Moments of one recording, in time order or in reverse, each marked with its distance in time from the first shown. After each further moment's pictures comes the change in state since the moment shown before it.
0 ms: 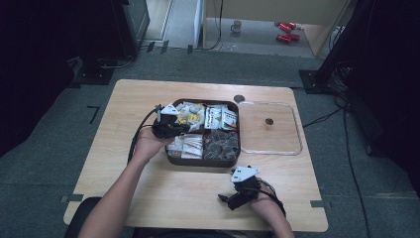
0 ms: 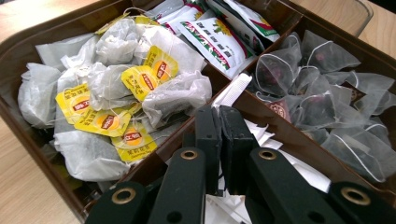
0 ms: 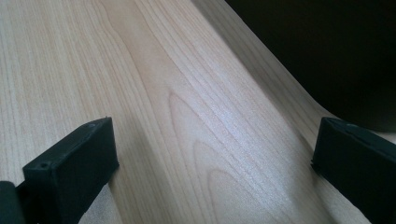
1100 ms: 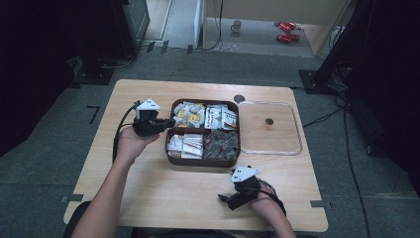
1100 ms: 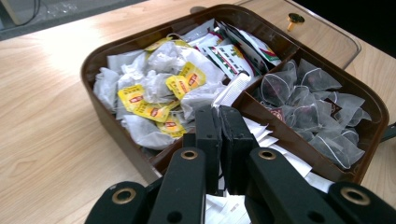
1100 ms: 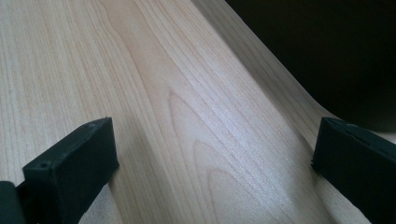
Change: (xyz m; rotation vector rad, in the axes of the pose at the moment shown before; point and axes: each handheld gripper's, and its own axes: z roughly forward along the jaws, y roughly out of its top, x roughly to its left) left arm 0.015 -0.006 -0.058 -0.096 0.037 -0.080; right arm 0.000 0.000 0.000 0.000 0.000 -0.002
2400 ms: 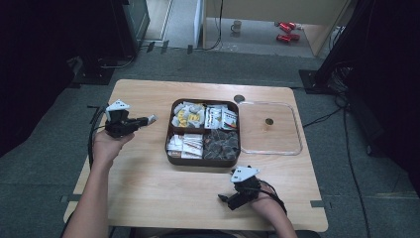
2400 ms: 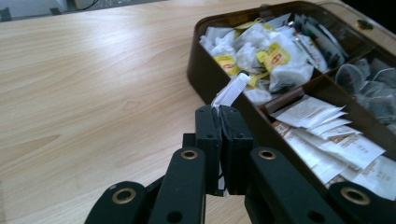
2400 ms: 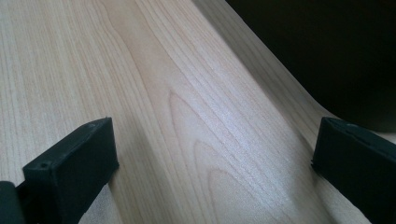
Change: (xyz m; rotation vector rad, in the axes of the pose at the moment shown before) left arm 0.057 -0.039 -0.041 -0.023 0.139 -0.133; right arm 0.000 0.000 0.000 -0.001 0.002 0.000
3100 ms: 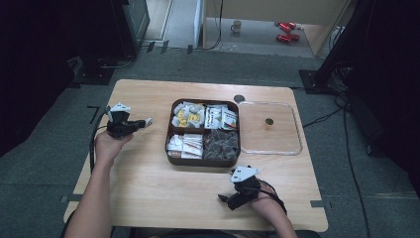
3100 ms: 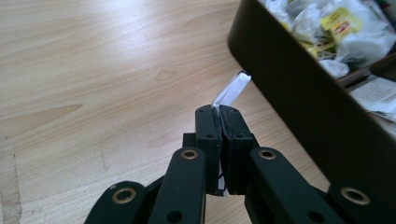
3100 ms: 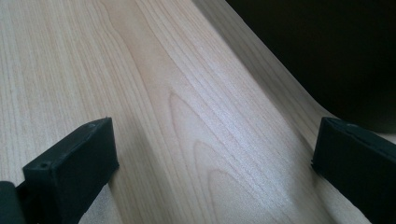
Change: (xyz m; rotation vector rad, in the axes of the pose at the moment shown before) left arm 0.029 -0.019 0.031 0.071 0.056 -0.036; right arm 0.000 0.000 0.000 0.000 0.001 -0.001
